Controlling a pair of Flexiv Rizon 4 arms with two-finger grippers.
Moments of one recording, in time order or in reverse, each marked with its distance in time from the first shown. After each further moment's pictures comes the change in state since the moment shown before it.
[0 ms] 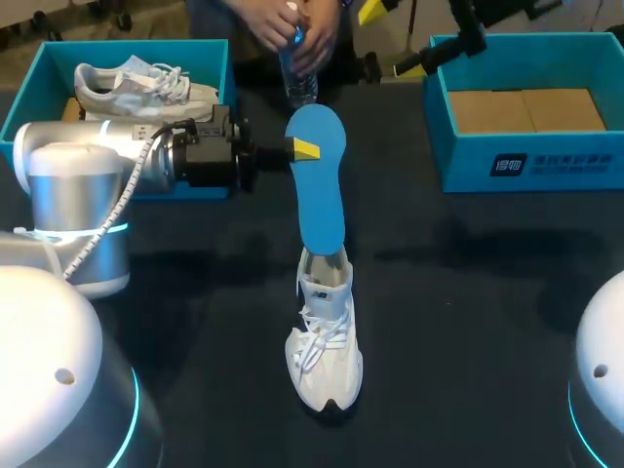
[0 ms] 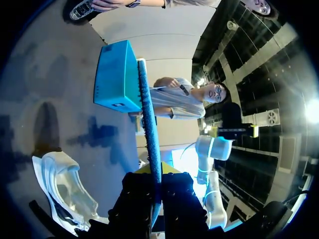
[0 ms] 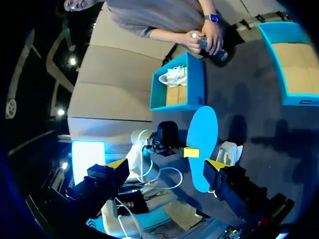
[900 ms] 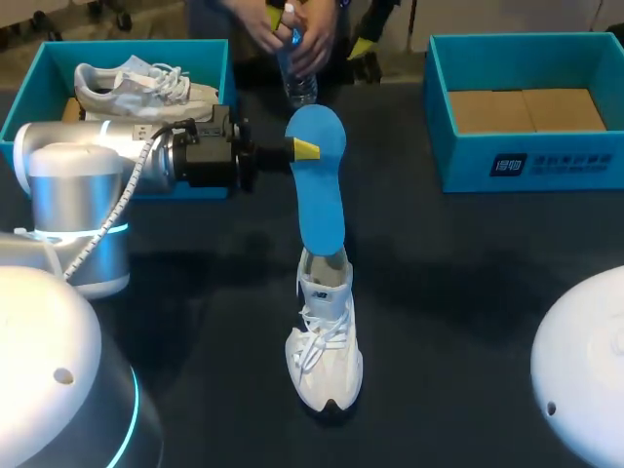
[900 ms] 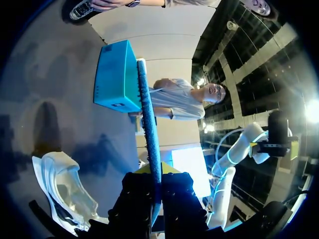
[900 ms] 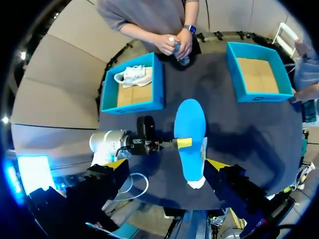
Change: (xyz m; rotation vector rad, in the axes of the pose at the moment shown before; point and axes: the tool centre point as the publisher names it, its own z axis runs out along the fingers) left arm 0.000 0.000 0.000 0.000 0.000 0.000; right arm 0.069 -0.031 0.050 -0.069 -0.635 0.053
